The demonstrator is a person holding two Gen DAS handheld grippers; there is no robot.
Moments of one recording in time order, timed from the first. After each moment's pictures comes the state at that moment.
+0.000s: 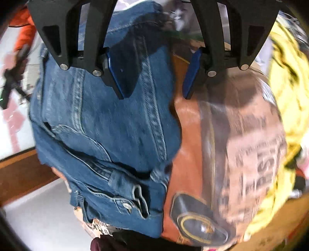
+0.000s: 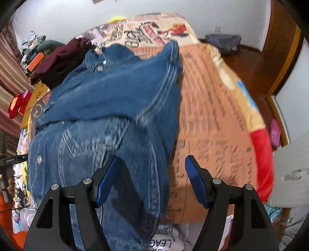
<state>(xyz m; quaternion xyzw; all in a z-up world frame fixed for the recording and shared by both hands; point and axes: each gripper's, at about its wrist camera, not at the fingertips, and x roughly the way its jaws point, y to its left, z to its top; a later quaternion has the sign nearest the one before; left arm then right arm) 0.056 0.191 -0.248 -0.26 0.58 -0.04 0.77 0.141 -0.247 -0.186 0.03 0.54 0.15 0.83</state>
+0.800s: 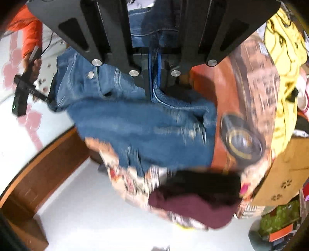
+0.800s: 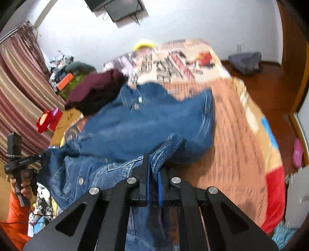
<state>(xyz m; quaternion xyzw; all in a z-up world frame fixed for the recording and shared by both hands) 0.101 0.155 -0.115 -0.21 0.44 -0.09 0.87 0.164 -0.235 -0.117 0.08 0.43 0.24 0.86</state>
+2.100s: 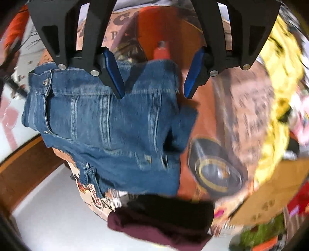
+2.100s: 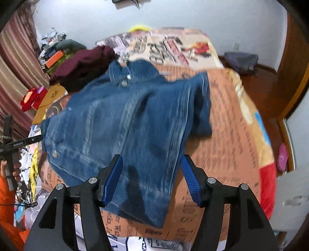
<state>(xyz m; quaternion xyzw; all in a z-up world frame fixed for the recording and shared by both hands) 0.097 0.176 -0.206 -0.21 0.52 -0.01 0.83 0.156 -0.222 -0.160 0.00 0.49 0.21 0.84</state>
